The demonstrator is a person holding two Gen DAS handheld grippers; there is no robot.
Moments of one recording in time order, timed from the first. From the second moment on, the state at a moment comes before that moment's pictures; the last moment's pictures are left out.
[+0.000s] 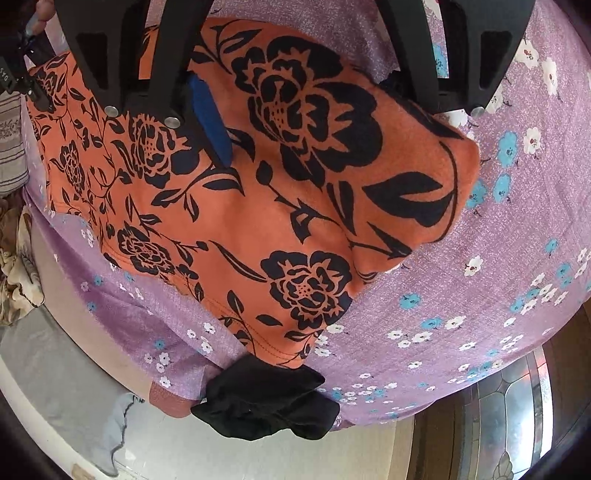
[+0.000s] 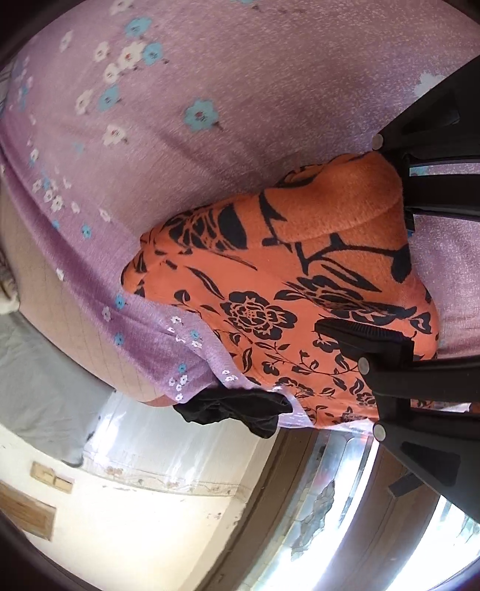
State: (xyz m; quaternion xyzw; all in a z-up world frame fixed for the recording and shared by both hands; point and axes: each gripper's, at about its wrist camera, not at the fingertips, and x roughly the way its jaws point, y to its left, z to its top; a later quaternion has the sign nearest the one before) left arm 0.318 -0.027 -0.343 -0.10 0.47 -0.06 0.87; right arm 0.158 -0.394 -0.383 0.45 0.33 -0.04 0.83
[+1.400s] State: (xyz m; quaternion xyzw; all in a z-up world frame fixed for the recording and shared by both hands) left arm 0.236 0.001 -0.325 -0.11 0.48 -0.08 0.86; right arm 0.065 -0.353 -0.353 0.36 0.33 -0.13 0.86
